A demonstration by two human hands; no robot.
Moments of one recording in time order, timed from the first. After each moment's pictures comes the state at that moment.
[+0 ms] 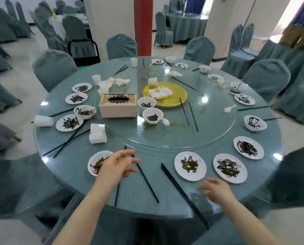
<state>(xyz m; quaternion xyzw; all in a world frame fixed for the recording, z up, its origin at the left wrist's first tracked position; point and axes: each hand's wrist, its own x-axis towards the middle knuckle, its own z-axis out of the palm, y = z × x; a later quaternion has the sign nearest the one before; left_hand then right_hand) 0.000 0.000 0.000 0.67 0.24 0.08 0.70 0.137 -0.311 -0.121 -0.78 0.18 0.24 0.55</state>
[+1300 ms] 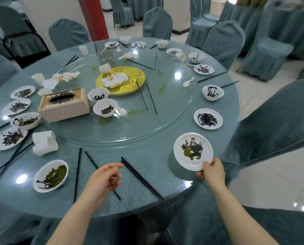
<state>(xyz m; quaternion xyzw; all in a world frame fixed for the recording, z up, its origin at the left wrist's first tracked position) 0.068 -0.105 -0.050 0.65 0.32 -0.08 0.69 0.168 -0.411 -0.152 -0.78 0.30 0.04 0.56</state>
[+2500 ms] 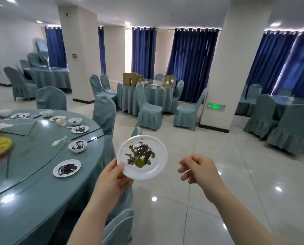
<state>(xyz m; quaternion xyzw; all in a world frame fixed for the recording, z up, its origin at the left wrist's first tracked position) -0.005 -0.634 0.087 0.53 -0.04 -0.13 0.83 -0.079 -0.869 0.127 -0.76 0.15 -0.15 0.61</state>
